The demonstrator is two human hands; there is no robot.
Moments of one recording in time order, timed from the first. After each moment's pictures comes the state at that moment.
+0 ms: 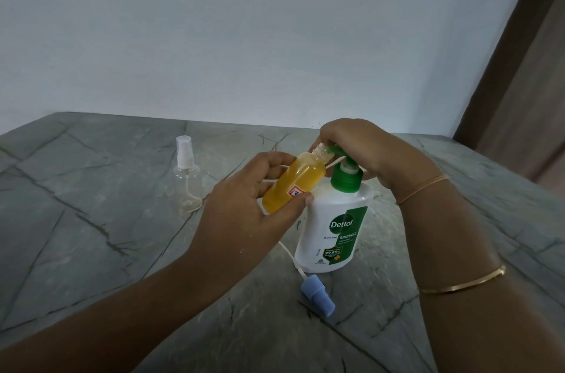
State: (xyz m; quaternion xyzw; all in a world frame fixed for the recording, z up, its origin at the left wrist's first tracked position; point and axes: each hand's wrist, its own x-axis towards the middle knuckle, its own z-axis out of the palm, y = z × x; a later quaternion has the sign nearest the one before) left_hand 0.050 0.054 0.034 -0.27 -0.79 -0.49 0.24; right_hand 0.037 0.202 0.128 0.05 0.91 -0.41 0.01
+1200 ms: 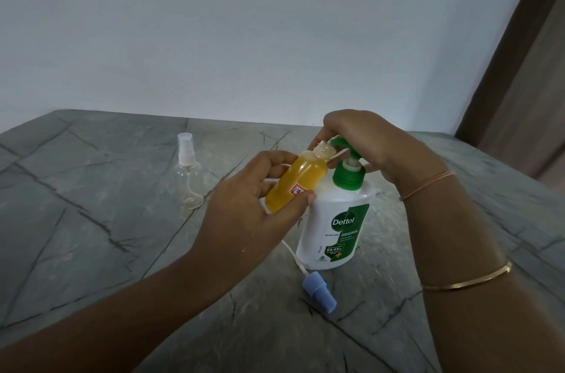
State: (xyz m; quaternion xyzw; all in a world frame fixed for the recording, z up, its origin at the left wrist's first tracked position) left_hand 0.050 0.058 0.032 -0.28 -0.79 -0.50 0.23; right_hand 0.037 0.208 0.130 0.06 0.90 -0.44 0.00
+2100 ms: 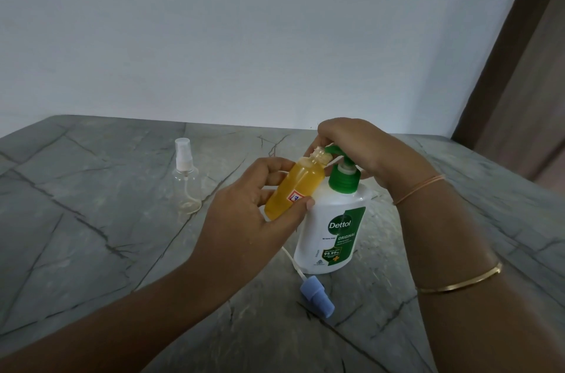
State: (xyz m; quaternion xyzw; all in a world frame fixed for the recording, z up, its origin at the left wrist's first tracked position) left_hand 0.056 0.059 0.034 -0.28 -0.77 -0.53 0.21; right_hand 0.039 0.203 0.129 0.05 0.91 -0.42 0.00
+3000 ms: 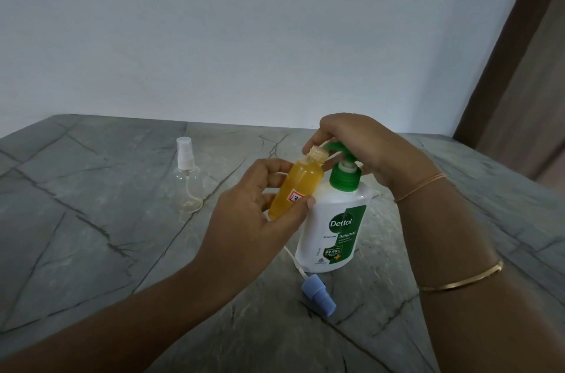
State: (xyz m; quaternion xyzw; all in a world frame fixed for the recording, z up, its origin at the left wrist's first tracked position) left_hand 0.056 0.063 0.030 -0.26 -0.76 -0.58 0.16; right_hand 0.034 0.206 0.127 0.06 0.89 -0.46 -0.01
